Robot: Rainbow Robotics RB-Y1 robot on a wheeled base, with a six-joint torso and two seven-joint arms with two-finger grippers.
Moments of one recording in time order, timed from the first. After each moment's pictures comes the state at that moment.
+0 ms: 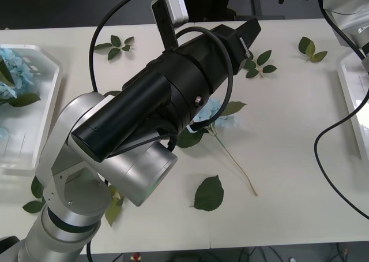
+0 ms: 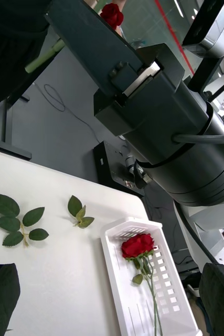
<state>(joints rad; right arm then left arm) -1.00 -0.57 0.21 -1.18 -1.99 0.84 2.69 -0.35 0.15 -0.56 -2.26 -0.01 0.84 -0.57</state>
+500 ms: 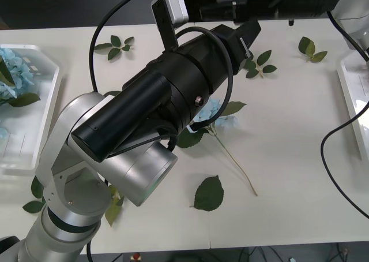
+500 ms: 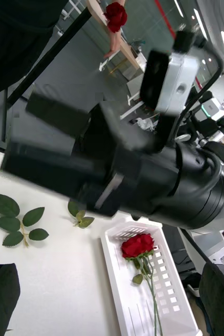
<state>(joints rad) -1.00 -0.59 0.21 -1.11 -1.82 1.15 2.69 -0.35 0.15 -0.56 -2.26 -0.01 0.84 -0.57</state>
